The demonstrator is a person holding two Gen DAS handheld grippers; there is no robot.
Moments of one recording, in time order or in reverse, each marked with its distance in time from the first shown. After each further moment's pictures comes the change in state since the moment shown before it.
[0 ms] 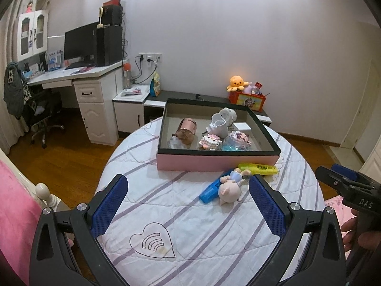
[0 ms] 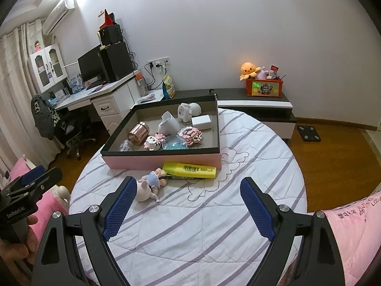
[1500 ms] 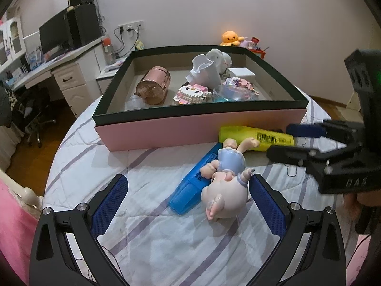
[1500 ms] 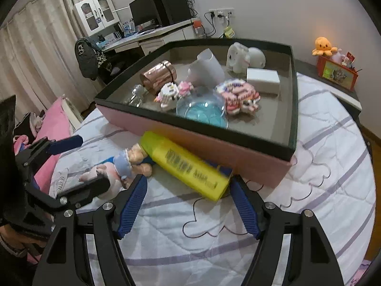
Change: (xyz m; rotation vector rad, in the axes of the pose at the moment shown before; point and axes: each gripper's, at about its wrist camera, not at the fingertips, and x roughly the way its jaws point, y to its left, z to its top) left arm 0.131 -0.050 -0.027 0.133 0.207 0.021; right arm 0.157 -0.013 0.009 -0.256 0.263 0.339
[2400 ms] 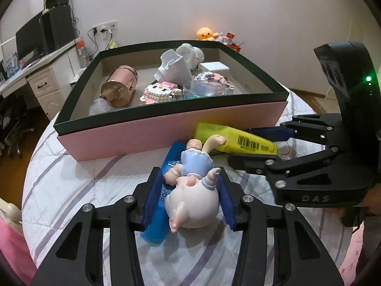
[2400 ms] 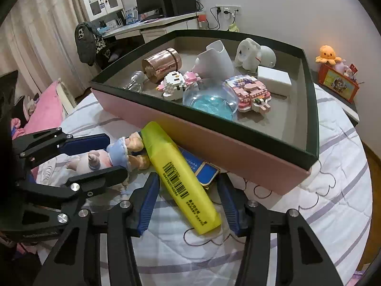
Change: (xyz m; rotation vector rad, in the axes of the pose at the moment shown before) left arm 0.015 -0.012 0.002 0.067 0.009 -0.137; right arm 0.027 0.011 0.000 -0.091 0.065 -0.076
